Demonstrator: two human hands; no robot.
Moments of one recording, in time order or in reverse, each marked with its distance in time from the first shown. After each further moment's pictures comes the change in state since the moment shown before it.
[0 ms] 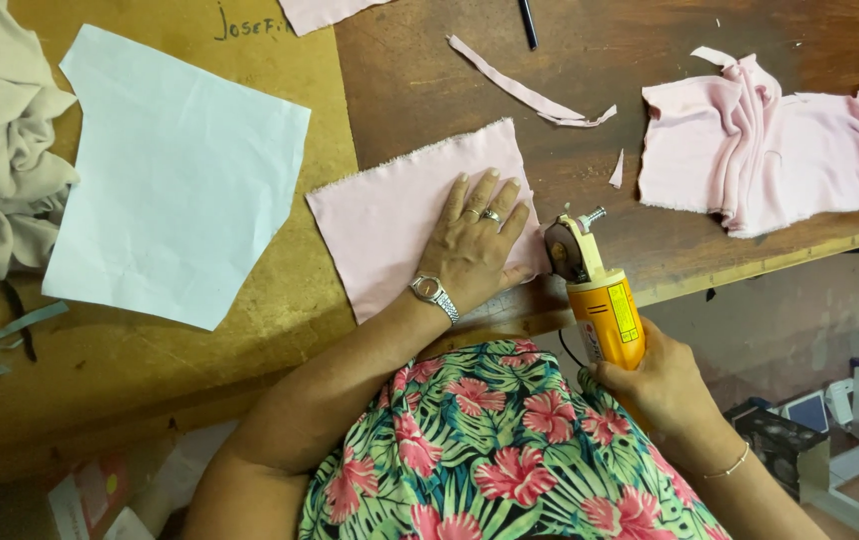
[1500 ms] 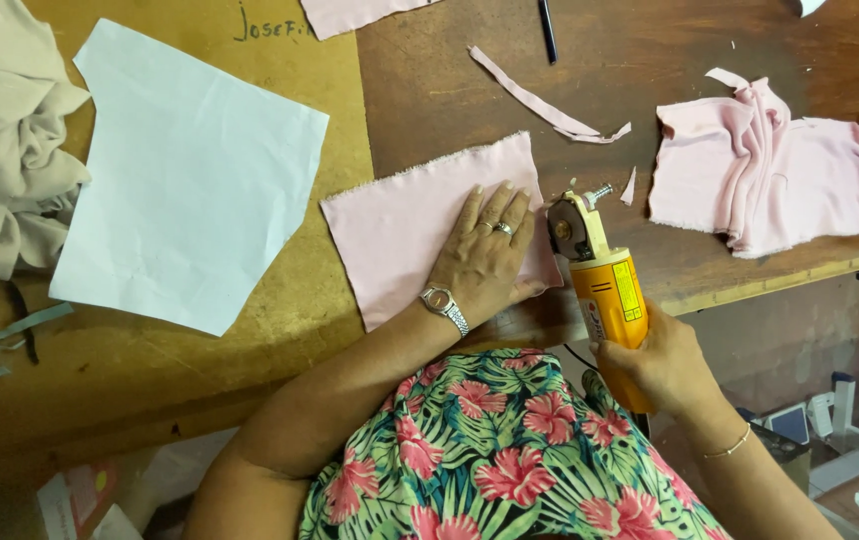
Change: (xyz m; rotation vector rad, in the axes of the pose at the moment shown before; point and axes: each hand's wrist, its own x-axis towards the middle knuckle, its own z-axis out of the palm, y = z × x) left_hand 0.001 0.001 0.007 0.050 -0.060 -0.055; right_hand 0.062 0.016 0.005 -0.056 0.135 -0.200
